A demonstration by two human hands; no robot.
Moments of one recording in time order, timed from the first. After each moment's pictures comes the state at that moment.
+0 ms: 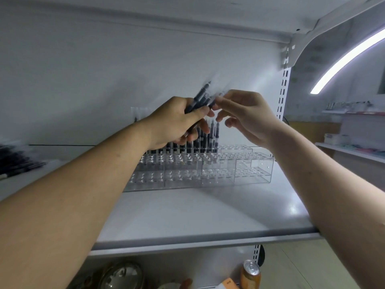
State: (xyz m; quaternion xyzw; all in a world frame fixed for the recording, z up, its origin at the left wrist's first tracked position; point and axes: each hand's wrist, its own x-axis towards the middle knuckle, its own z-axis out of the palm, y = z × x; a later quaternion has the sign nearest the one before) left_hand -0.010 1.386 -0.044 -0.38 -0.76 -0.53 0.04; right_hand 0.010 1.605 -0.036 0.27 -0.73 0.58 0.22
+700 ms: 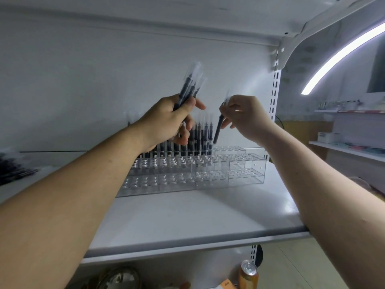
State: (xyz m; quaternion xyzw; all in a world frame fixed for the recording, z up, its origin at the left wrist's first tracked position) left_hand -0.010 1.383 -0.042 -0.40 -0.75 -0.52 0.09; right_hand -0.002 1.624 -0.038 0.14 -0.84 0.37 0.37
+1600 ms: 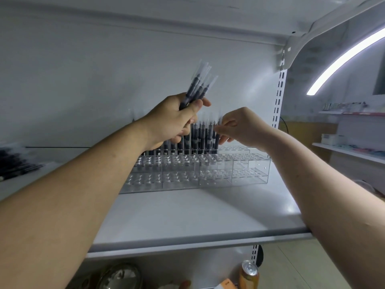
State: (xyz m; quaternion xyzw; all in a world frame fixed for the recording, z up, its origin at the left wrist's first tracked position) left_hand -0.014 1.382 -0.042 -0.40 -0.74 -0.54 0.06; right_hand -0.001 1.617 -0.046 0.15 -0.92 0.27 0.24
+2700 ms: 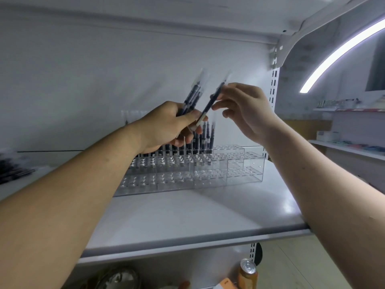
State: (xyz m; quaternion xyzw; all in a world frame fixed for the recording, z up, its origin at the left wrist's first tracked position) left_hand -0.011 1.387 -0.044 -0.38 -0.76 -0.53 0.02; right_hand 0.012 1.613 -0.027 0.26 -0.66 0.65 0.25
